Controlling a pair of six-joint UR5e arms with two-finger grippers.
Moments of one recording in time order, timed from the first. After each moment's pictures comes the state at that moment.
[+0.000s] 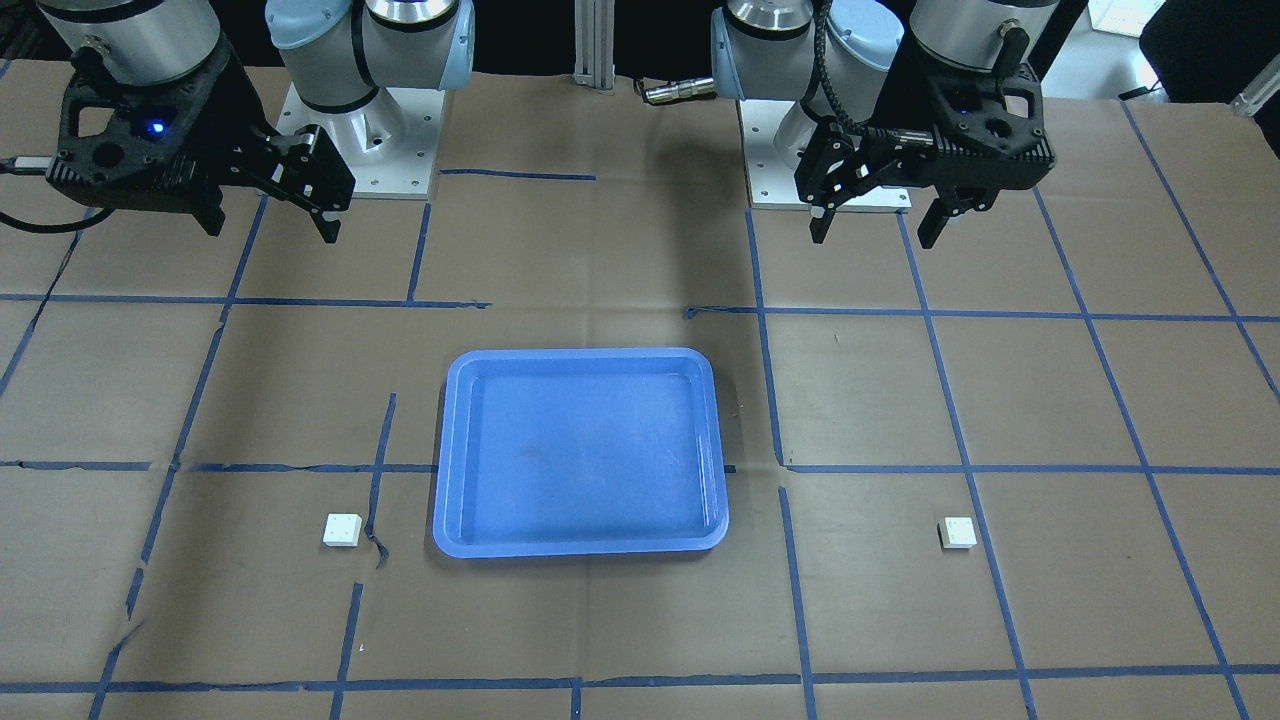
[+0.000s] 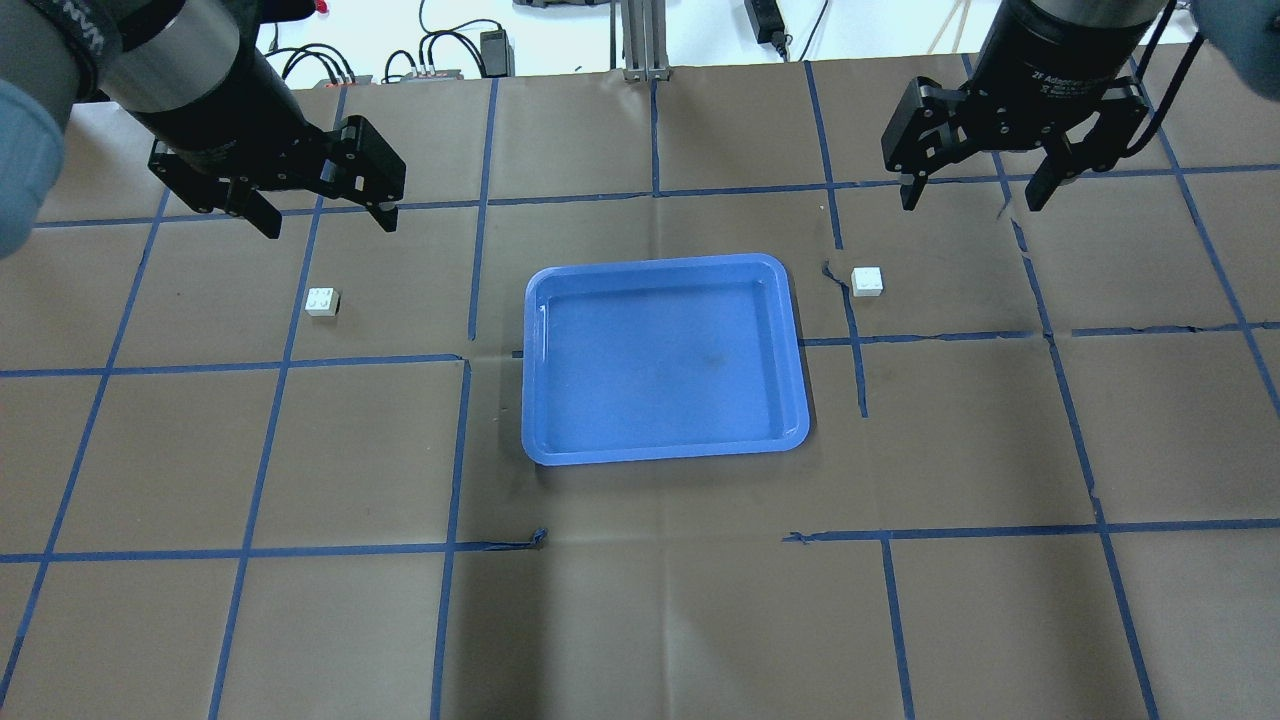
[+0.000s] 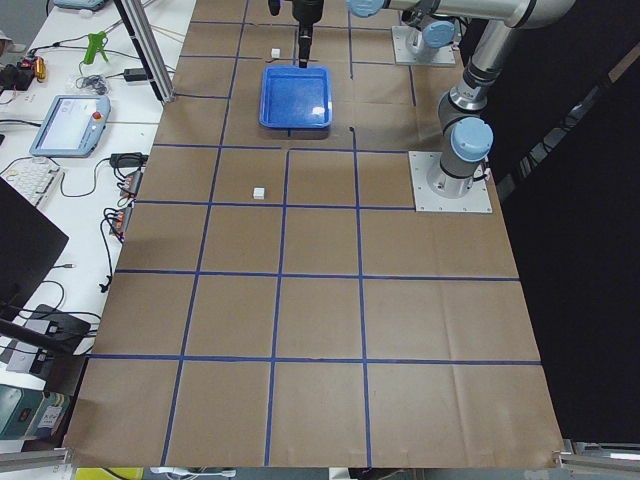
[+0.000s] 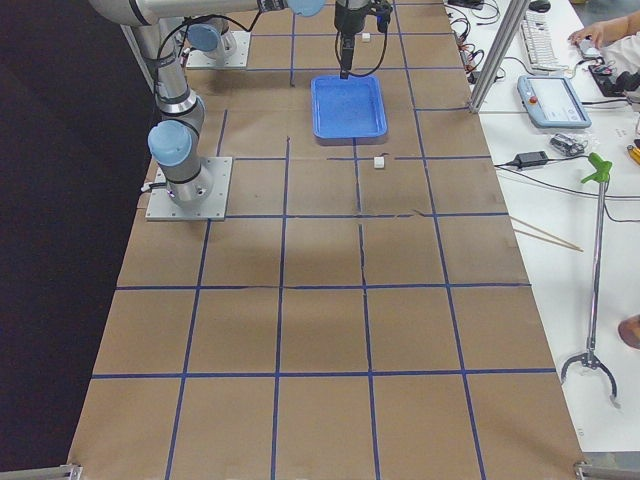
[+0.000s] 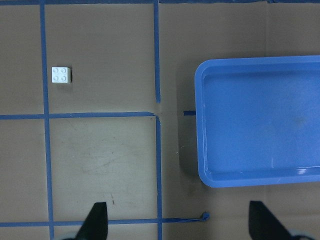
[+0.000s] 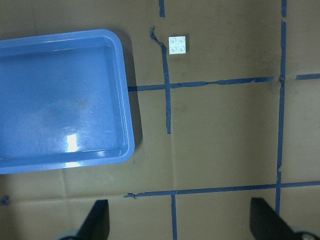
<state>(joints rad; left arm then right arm) -1.57 -1.52 -1.56 -1.54 1.54 0.01 1.56 -1.55 1.46 -1.45 -1.56 0.05</state>
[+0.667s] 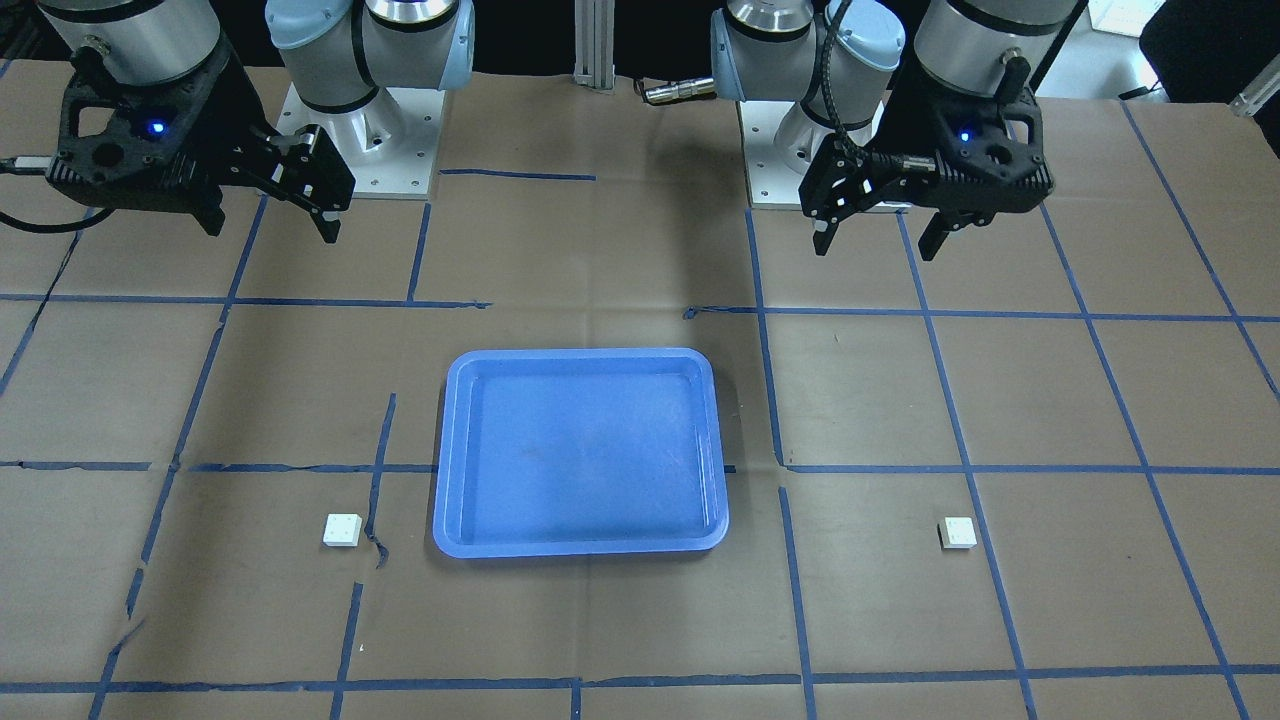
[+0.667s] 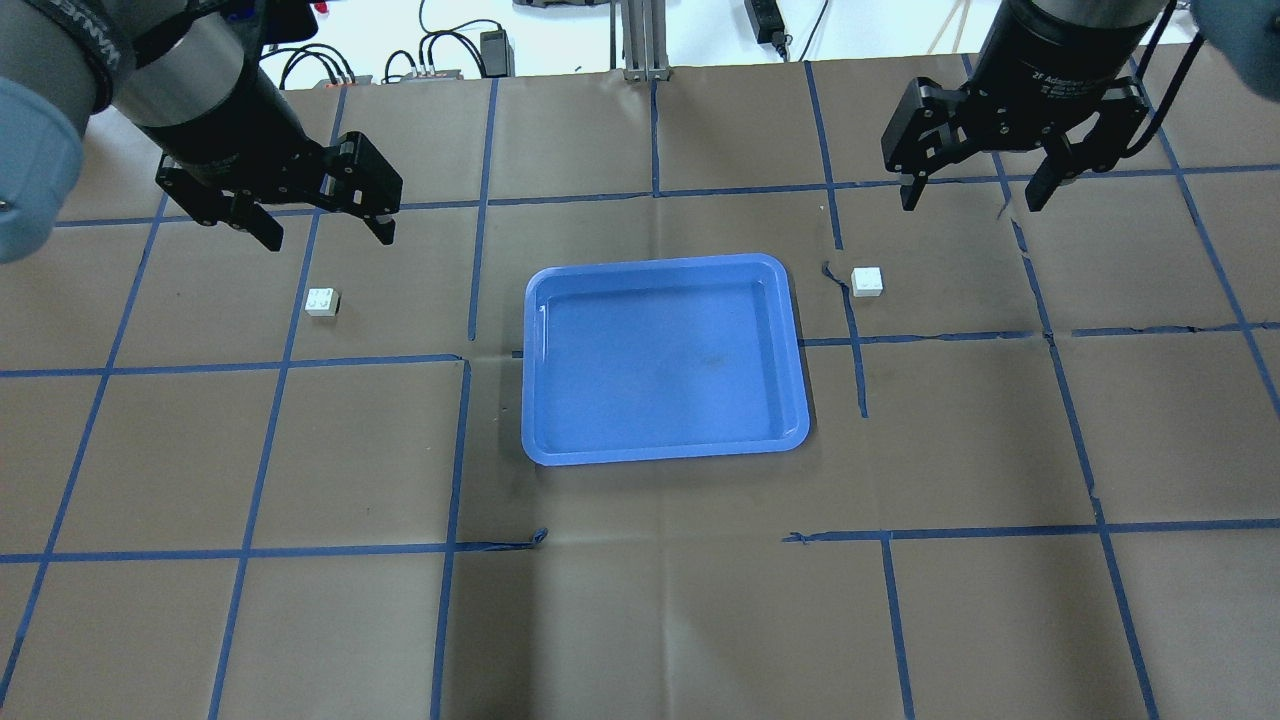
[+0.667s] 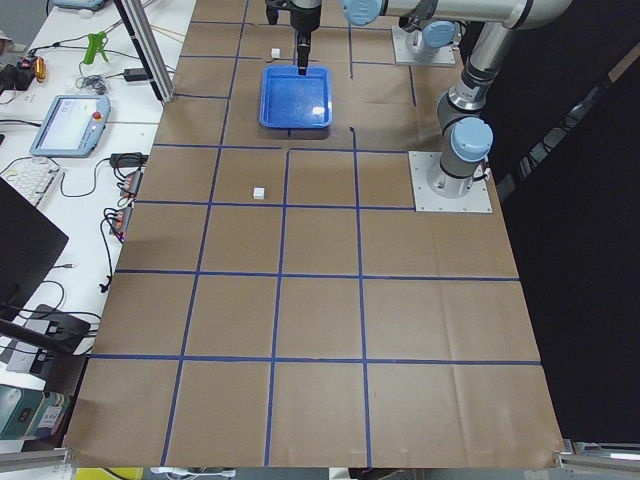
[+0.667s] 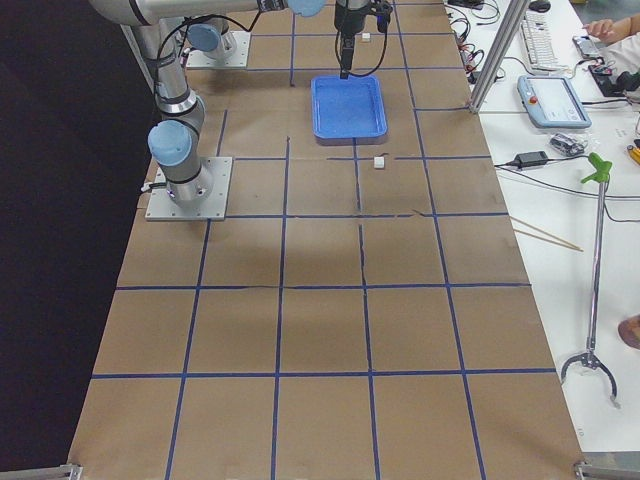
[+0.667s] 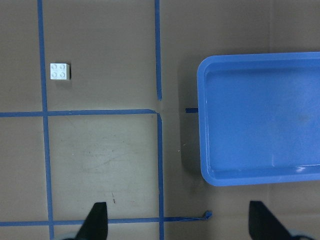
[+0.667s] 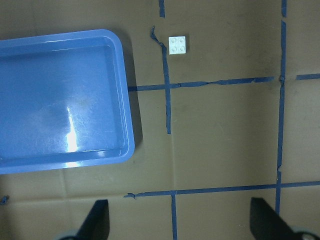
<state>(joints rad) -1.52 -1.56 -1.59 -1.53 1.54 0.06 1.56 -1.55 1.46 -1.44 -1.56 0.05</state>
